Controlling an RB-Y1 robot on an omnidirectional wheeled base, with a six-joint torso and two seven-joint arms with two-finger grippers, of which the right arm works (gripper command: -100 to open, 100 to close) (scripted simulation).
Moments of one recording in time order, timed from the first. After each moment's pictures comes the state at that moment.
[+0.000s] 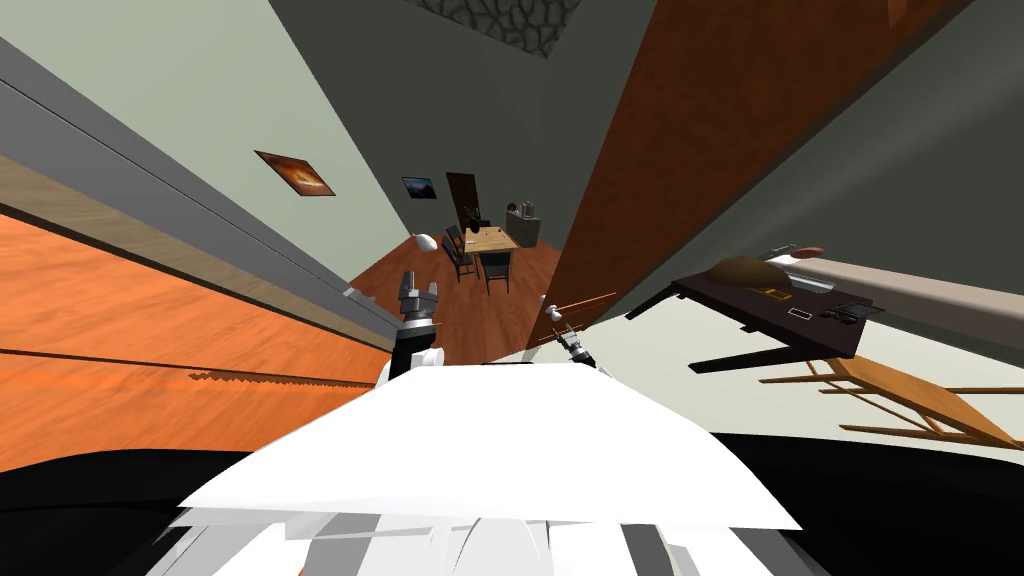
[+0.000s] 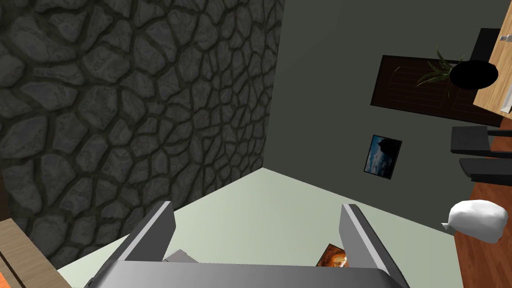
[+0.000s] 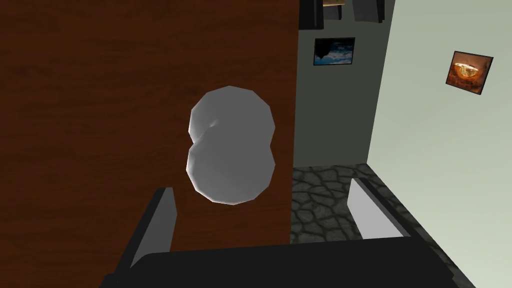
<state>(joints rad) 0.04 -0.34 -0.11 -0.61 0.42 -1.11 1.00</state>
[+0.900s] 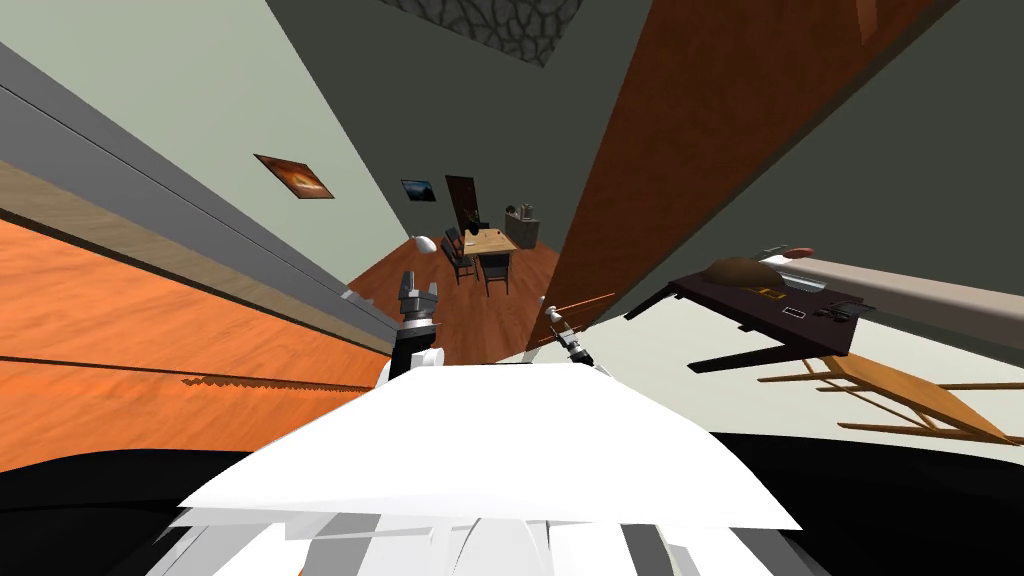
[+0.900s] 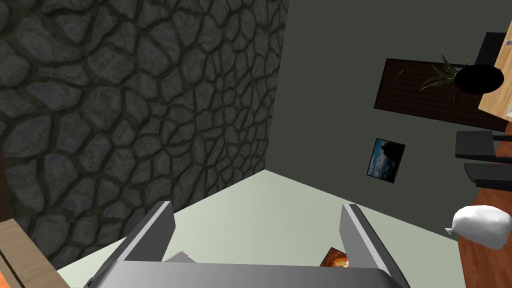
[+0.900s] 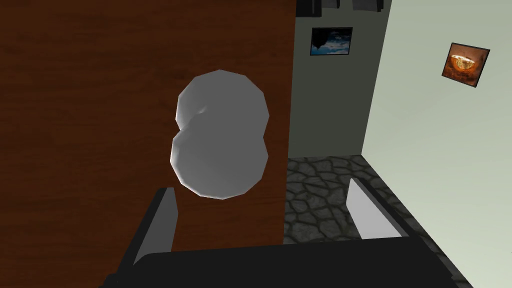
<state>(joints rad) 0.04 -0.34 -0.06 -0.63 0.38 -1.11 1.03</state>
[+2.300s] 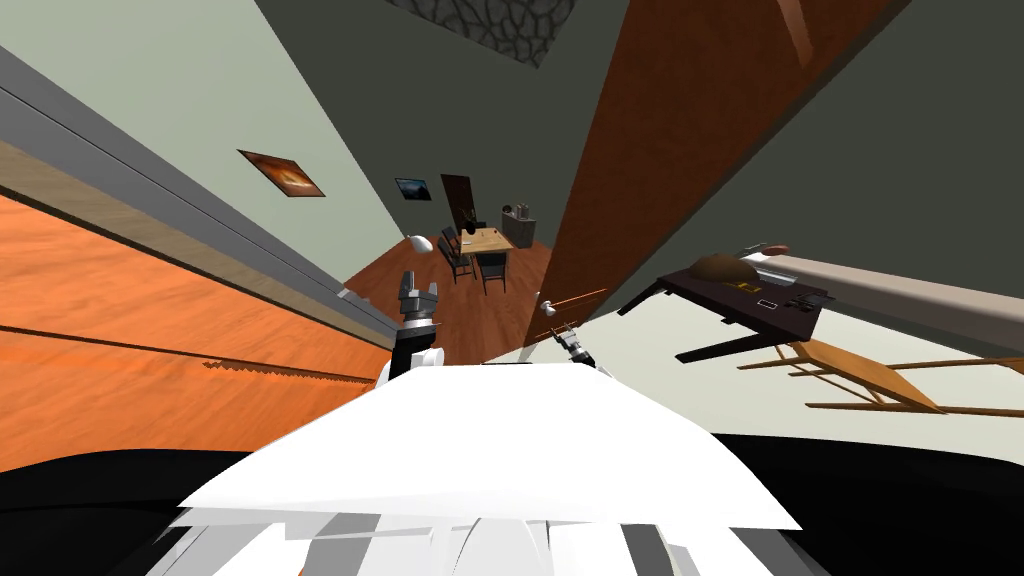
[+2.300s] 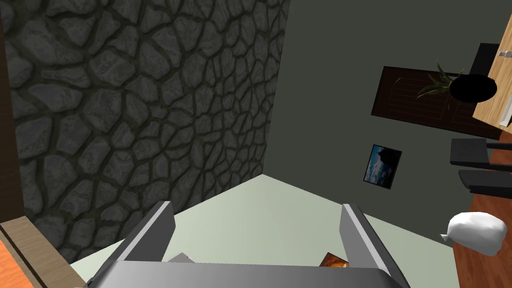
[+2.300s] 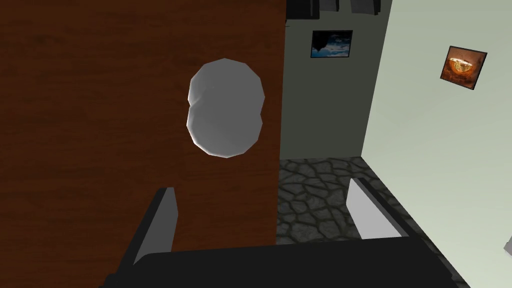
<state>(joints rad) 0.05 -0.36 -0.03 -0.64 0.36 -1.13 1.02</state>
